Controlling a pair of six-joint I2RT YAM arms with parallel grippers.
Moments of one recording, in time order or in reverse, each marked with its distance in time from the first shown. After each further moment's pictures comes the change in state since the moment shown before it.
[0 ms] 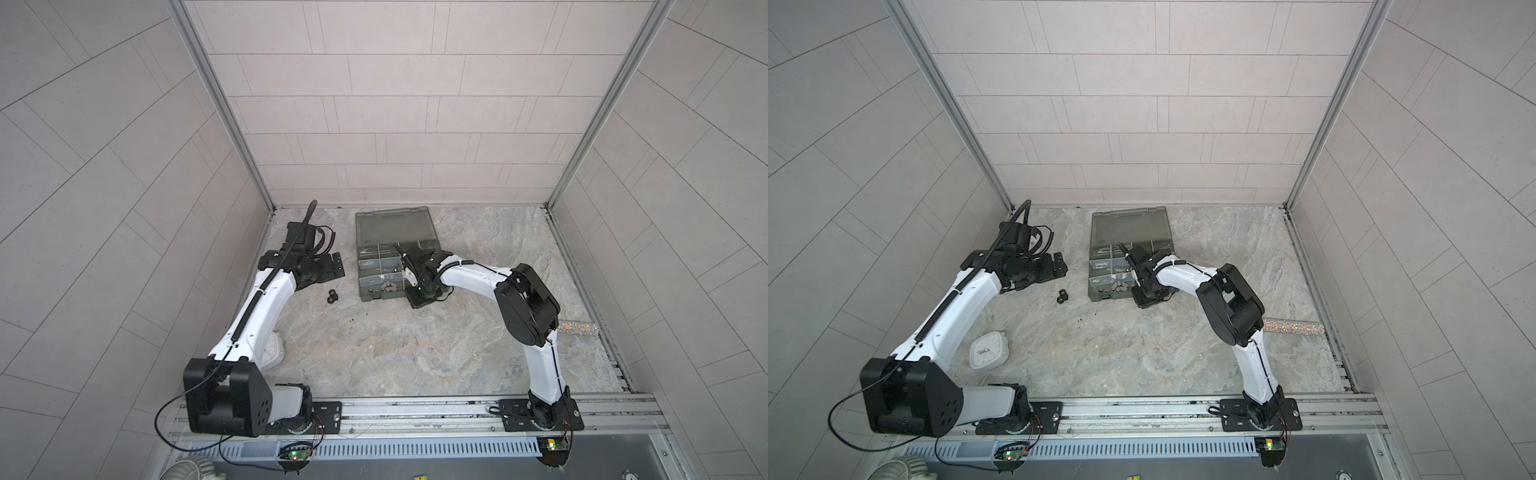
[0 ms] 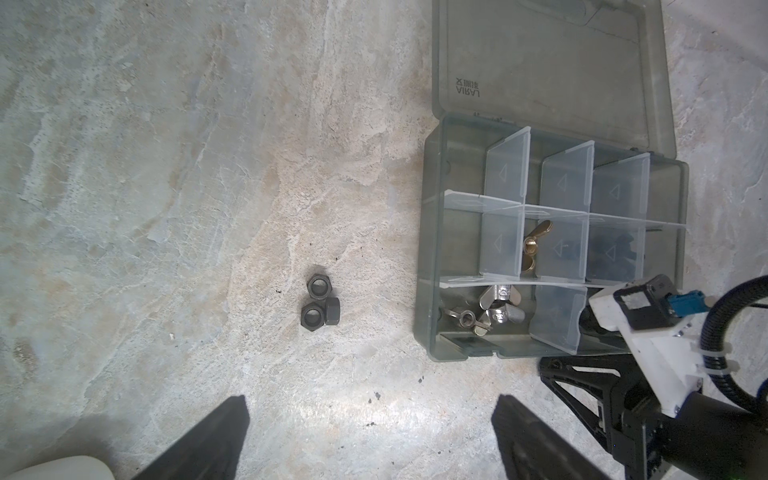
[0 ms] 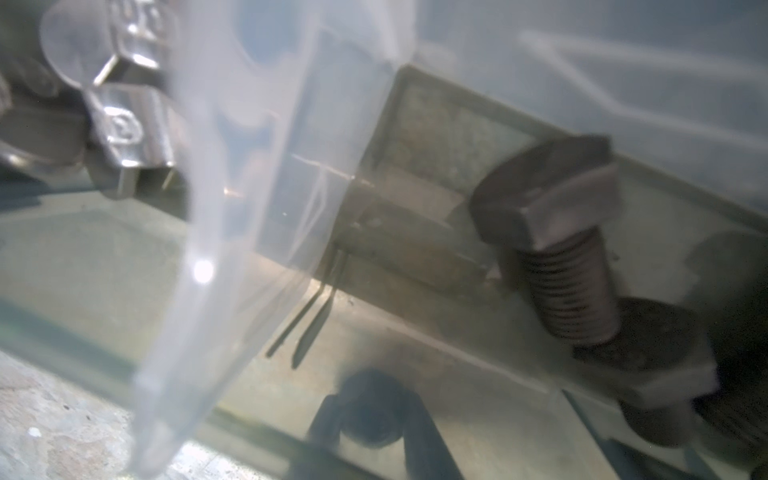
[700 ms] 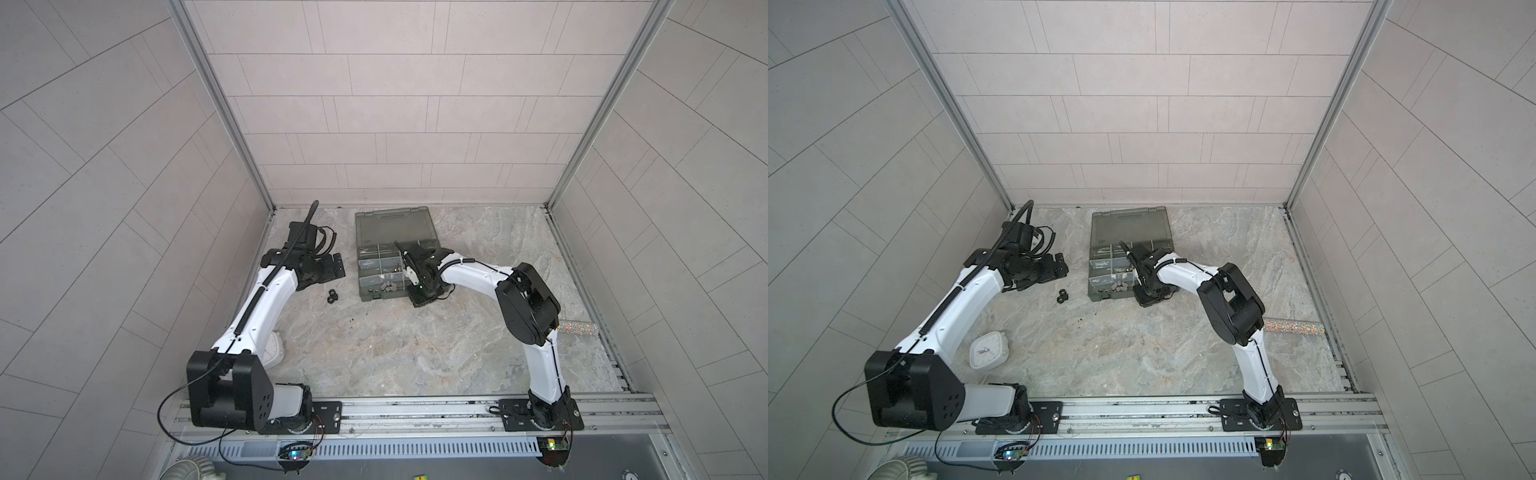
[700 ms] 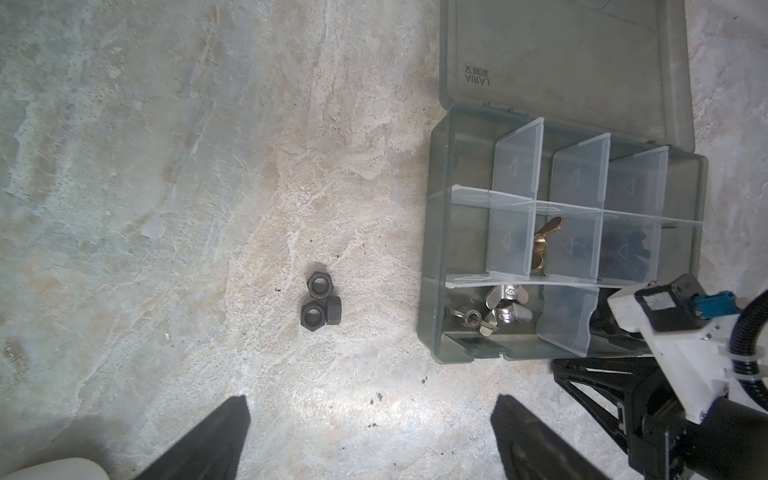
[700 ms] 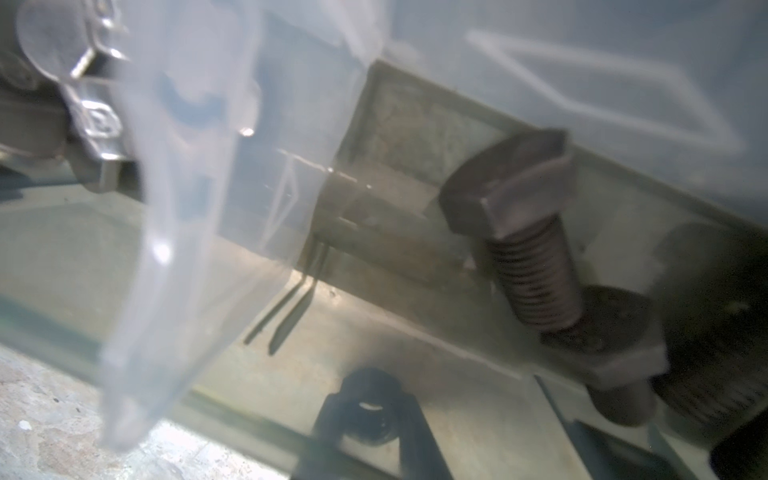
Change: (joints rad) left arm 0.000 0.034 0.000 0.003 0.002 0.000; right arm -0.011 -0.005 0.021 -0.056 0.004 -0.023
